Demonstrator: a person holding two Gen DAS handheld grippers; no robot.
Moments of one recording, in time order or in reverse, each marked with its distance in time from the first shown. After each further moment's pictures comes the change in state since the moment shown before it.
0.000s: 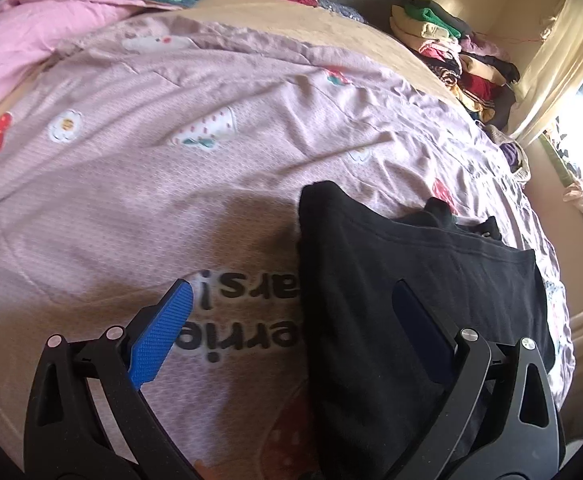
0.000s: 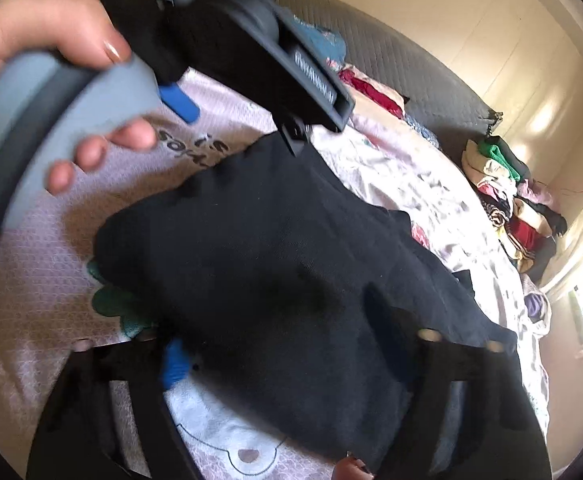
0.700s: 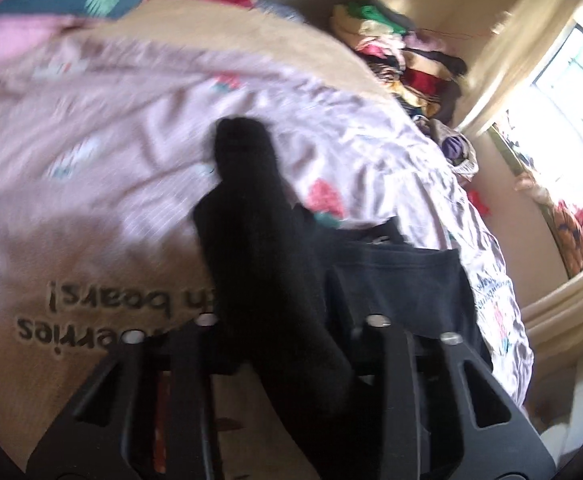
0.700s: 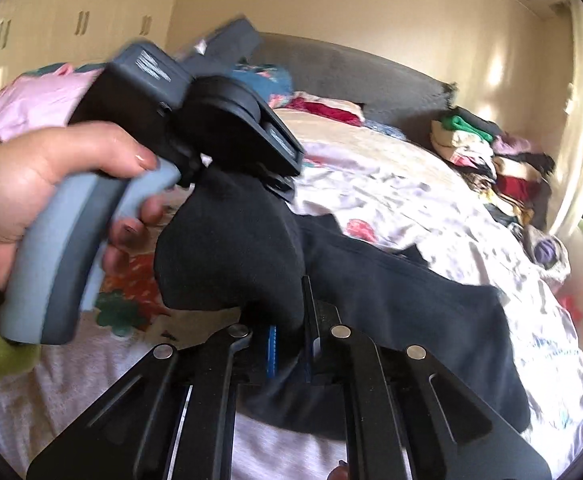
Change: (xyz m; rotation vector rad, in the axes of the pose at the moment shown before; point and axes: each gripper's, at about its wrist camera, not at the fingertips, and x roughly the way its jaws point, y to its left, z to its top) left arm -0.011 -0.110 0.006 0.078 -0.027 -0.185; right arm -0.064 -0.087 -0.034 0.318 -0.122 -0.019
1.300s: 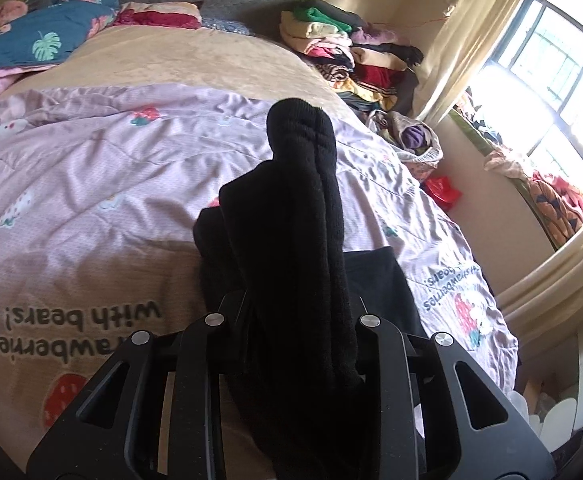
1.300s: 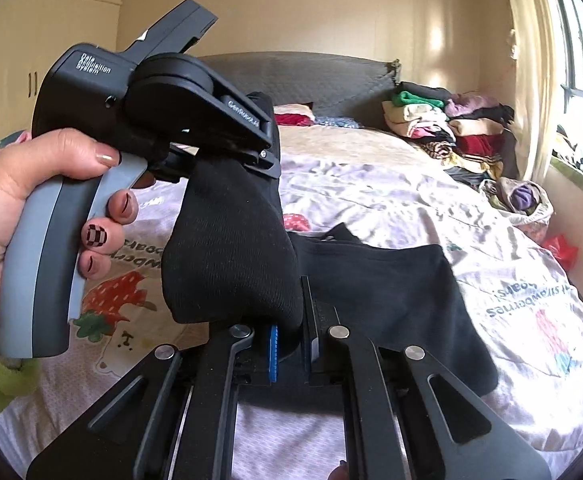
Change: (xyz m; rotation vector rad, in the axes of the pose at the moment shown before) left arm 0.000 -0.089 0.000 0.106 -0.025 -0.068; right arm -0.040 -0.070 -0.019 0.205 -0.044 -0.059
